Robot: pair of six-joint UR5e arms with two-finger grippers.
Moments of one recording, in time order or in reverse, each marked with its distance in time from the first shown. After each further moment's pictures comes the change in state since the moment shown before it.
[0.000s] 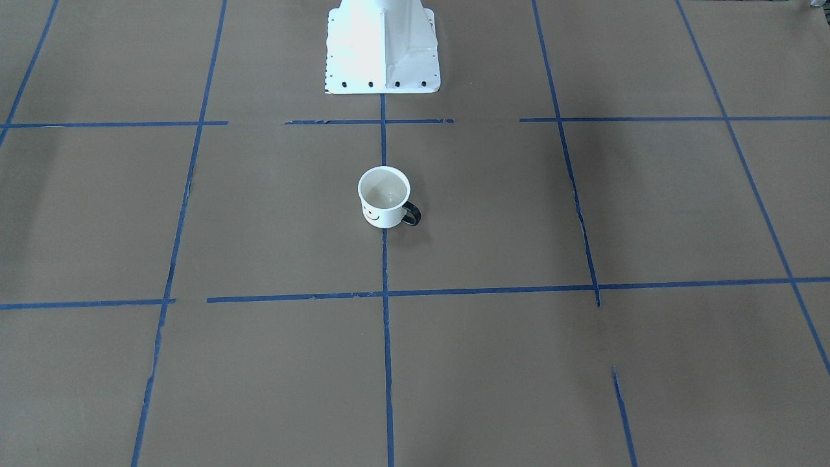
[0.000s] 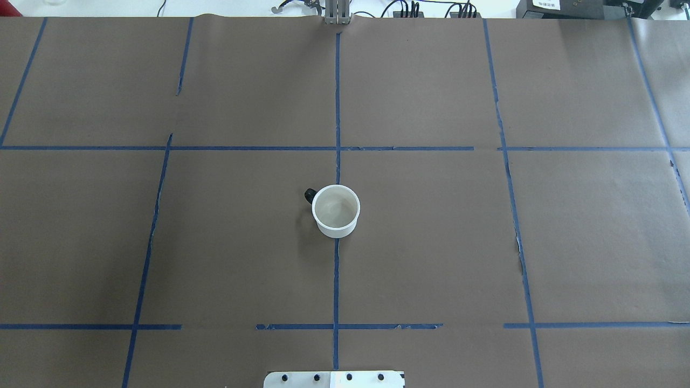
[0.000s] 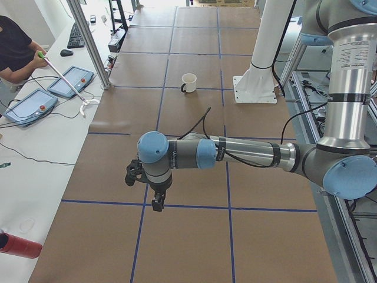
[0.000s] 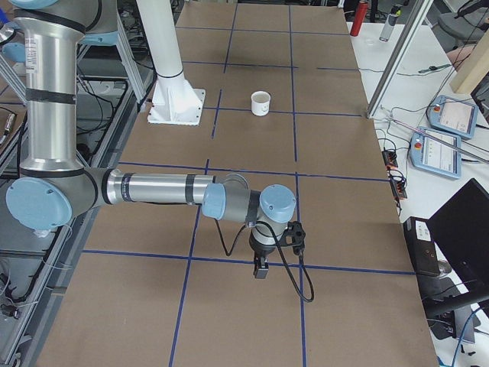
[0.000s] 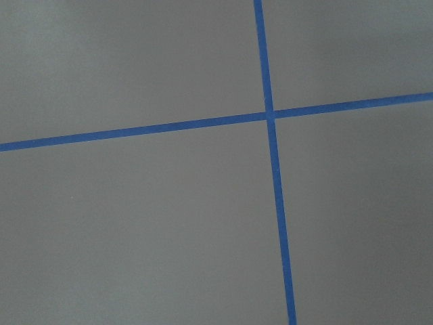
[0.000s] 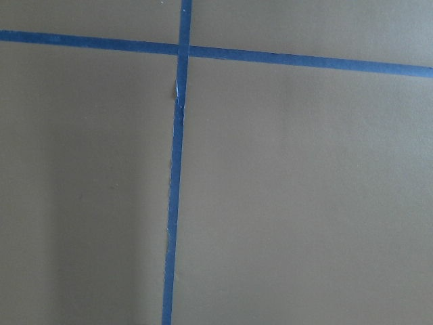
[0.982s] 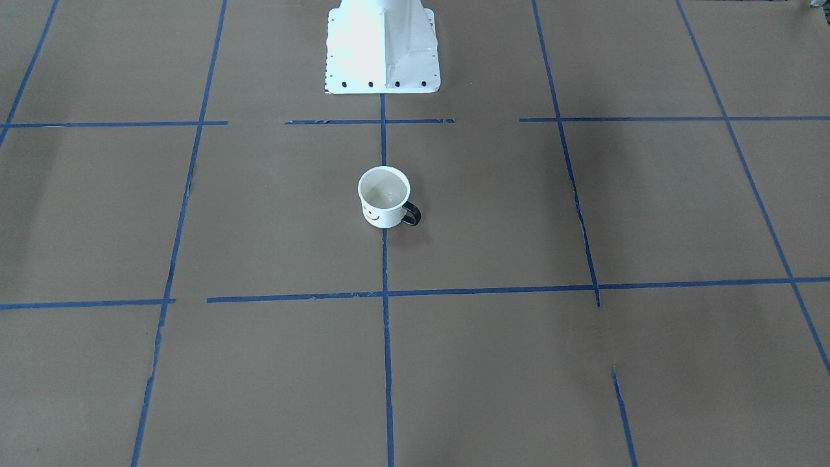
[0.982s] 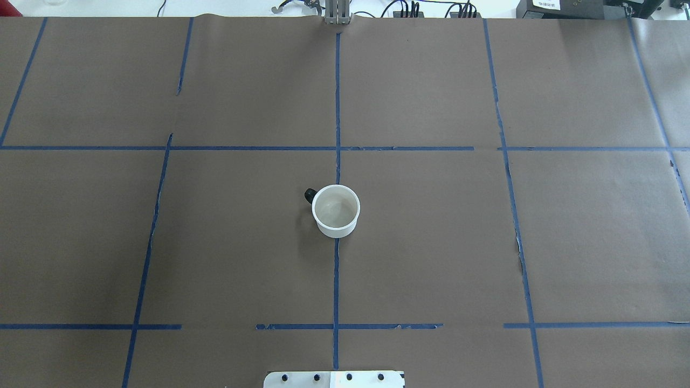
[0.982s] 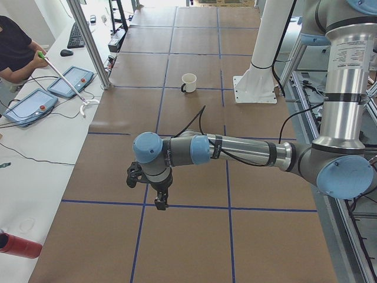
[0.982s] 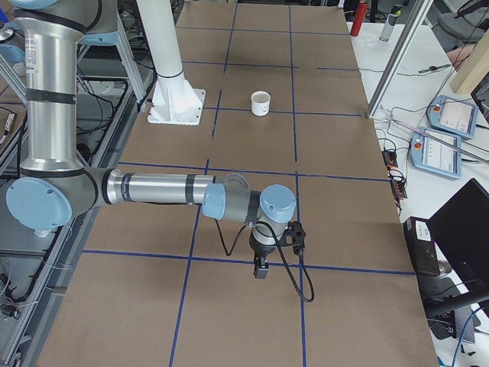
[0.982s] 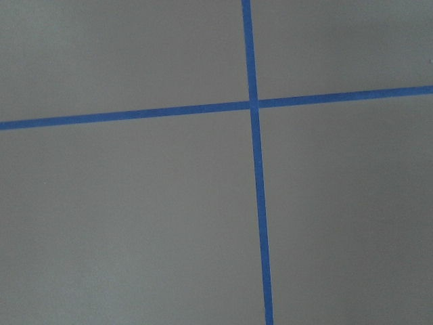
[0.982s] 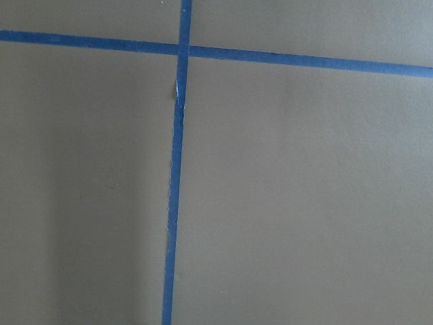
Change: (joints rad) left arm 0.016 -0.008 0.001 0.111 0.000 -0.002; right arm 0.000 0.000 0.000 0.000 0.000 0.000
